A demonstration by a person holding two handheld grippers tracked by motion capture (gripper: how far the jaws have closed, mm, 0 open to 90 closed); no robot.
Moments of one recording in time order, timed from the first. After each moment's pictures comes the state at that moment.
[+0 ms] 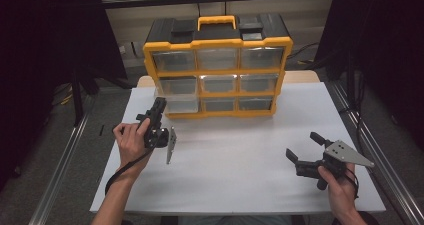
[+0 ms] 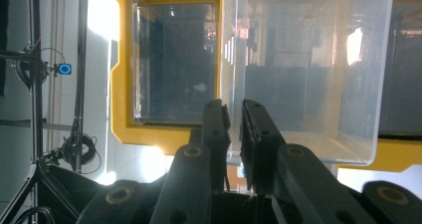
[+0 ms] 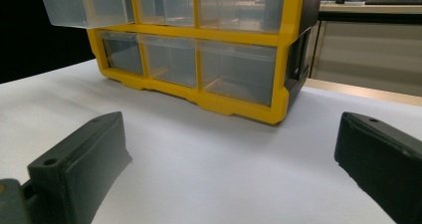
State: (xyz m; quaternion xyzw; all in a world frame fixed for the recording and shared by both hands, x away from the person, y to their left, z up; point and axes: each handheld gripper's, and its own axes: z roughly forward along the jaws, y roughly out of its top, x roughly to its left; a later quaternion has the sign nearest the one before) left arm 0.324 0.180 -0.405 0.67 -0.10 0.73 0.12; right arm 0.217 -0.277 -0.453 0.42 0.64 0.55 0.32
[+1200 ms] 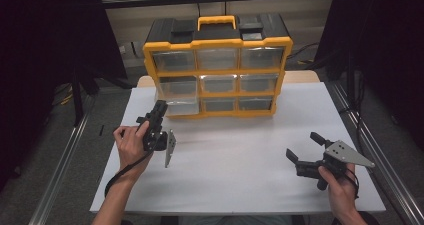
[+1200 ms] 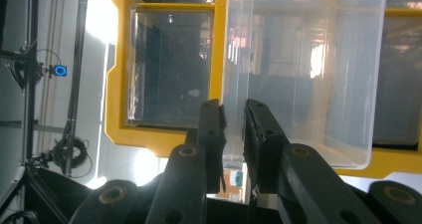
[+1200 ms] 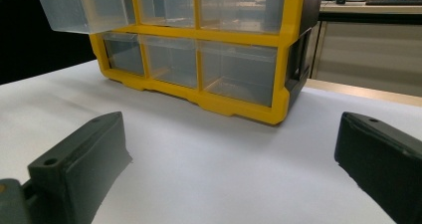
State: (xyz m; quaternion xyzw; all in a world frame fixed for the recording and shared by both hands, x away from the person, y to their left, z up) left arm 0.319 0.184 -0.408 0.67 -0.10 0.72 0.14; right arm 0.216 -0.277 -0.452 0.42 0.64 0.55 0.32
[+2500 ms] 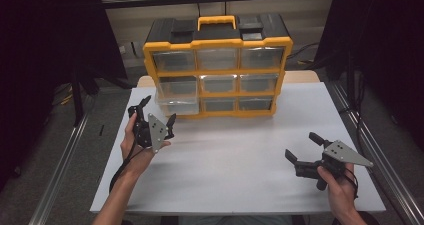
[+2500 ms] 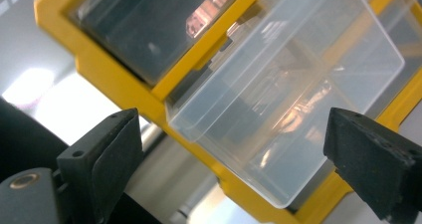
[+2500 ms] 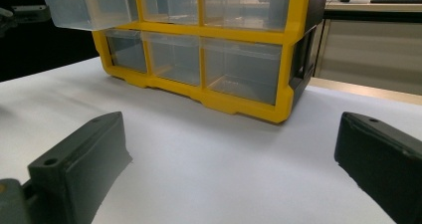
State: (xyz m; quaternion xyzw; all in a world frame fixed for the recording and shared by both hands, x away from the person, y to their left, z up) left arm 0.336 0.194 -0.409 0.70 0.17 0.57 0.40; right arm 0.217 -0.275 -0.453 0.42 0.65 0.55 0.32
